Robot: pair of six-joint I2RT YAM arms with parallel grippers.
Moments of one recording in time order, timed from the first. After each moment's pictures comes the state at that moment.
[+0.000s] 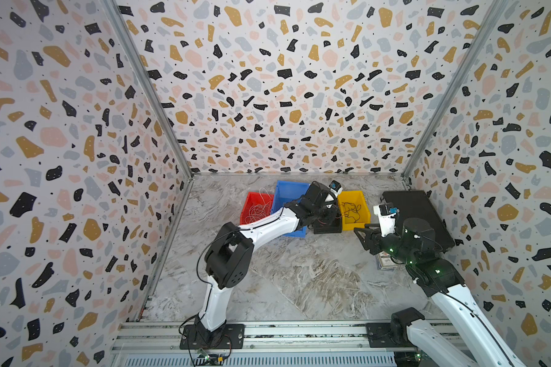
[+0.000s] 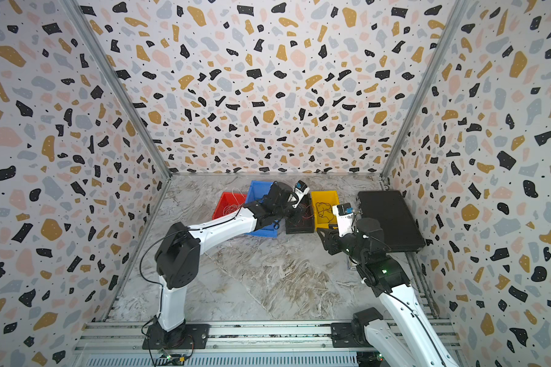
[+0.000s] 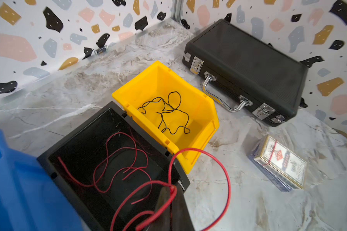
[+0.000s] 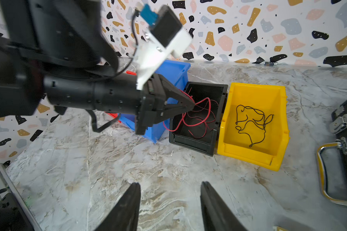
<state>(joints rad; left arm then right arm) -0.79 2.07 1.69 -0.23 0.13 -0.07 0.31 0.73 0.76 -0.45 -0.31 0.15</state>
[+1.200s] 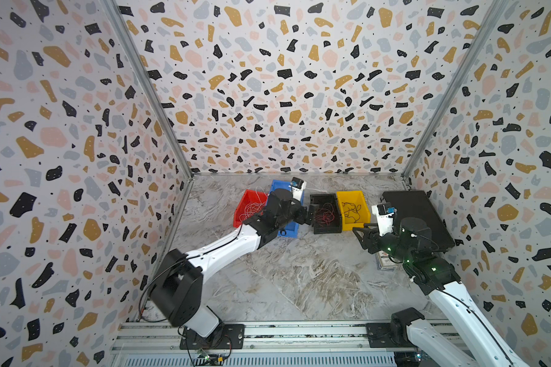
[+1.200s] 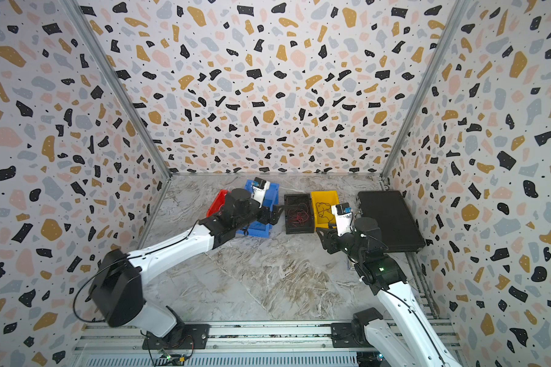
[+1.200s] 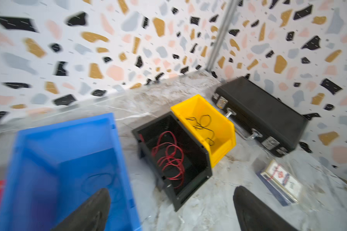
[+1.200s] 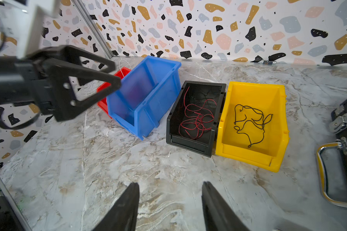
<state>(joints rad) -0.67 1.49 1.07 0.03 -0.01 -0.17 0.31 0.77 0.74 -0.40 -0.30 0.14</state>
